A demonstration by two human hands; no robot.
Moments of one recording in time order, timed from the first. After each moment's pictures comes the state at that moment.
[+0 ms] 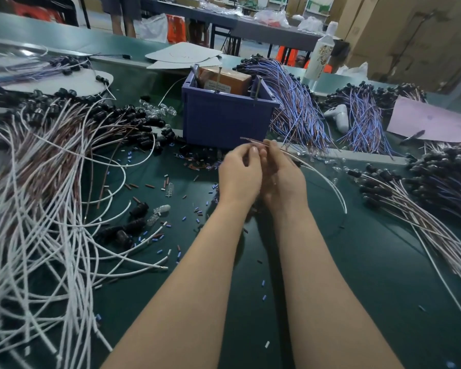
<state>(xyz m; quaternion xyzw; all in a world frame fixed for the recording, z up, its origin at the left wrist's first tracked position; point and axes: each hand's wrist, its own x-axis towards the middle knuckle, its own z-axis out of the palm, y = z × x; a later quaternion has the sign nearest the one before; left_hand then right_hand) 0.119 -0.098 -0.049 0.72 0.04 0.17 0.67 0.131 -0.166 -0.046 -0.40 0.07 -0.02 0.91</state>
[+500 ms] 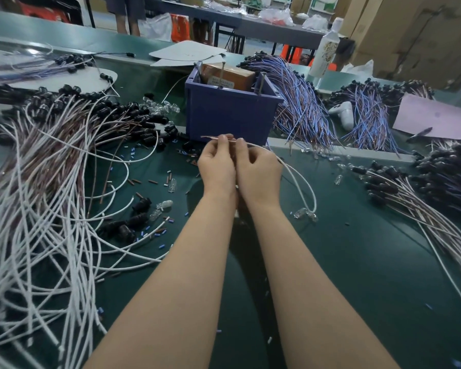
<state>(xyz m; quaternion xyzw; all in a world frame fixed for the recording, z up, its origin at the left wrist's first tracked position) 0.128 -0.083 -0.051 0.41 0.16 0.14 0.89 0.116 -0.130 -0.049 -0.84 -0.02 -0.21 0.50</state>
